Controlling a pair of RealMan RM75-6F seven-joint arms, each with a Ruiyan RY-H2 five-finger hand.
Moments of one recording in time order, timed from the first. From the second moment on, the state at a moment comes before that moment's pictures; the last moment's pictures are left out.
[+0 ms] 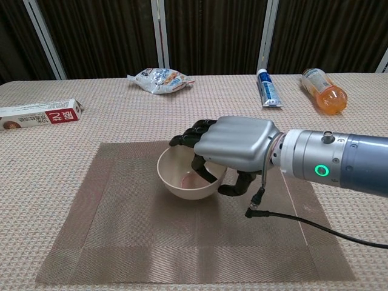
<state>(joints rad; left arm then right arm) -0.32 -1.10 -0.10 -1.65 1.35 1.37 -0.04 0.86 -1.61 0.12 -1.49 -1.42 0.77 -0.59</state>
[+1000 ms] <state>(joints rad) -0.23 -1.09 -0.07 -1.72 1.40 1.51 0.19 0.48 -1.17 0.01 -1.65 -1.57 1.40 -0.33</state>
